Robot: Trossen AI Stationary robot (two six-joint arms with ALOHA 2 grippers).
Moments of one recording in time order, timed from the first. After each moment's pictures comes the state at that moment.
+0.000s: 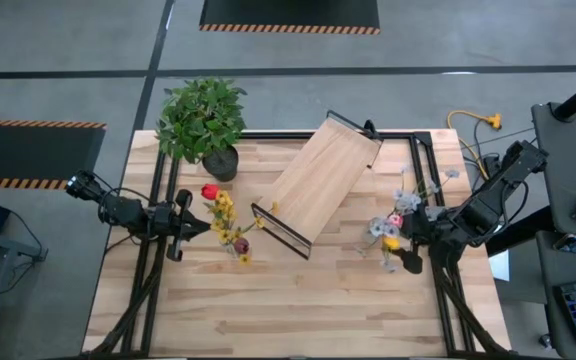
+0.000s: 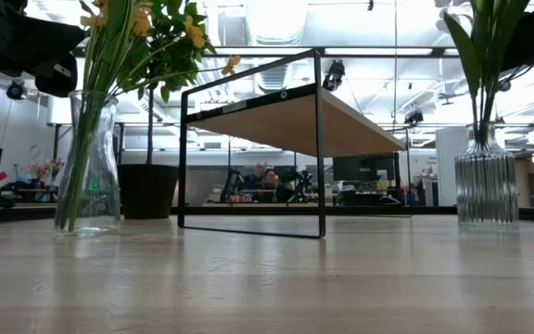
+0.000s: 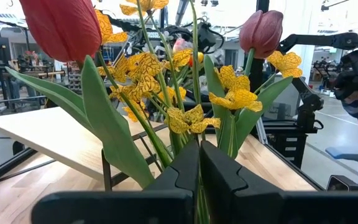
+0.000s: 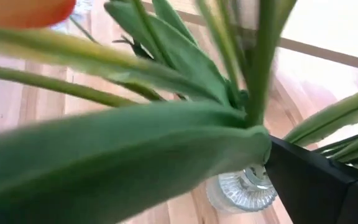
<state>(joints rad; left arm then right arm) -0.52 0.04 0.05 0.09 -0.46 0.02 0.76 0.82 0.75 -0.90 0.65 0.81</state>
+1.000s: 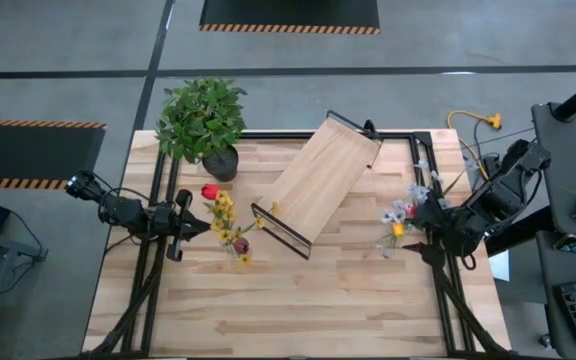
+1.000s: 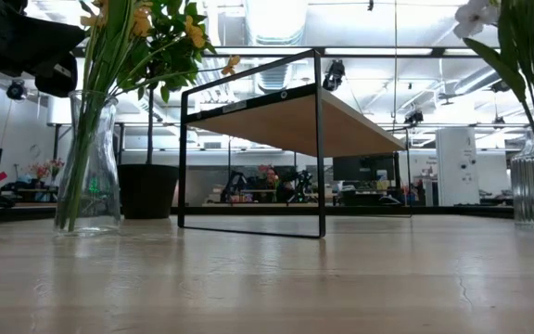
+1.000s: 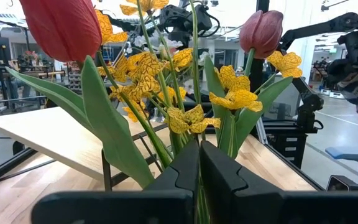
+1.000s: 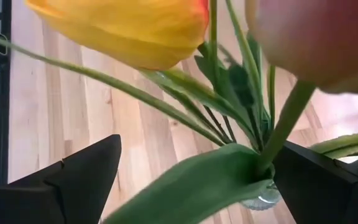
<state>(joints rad) -0.52 0.04 0.05 0.09 -0.46 0.02 0.76 0.84 1.02 -1.29 0.44 0.92</state>
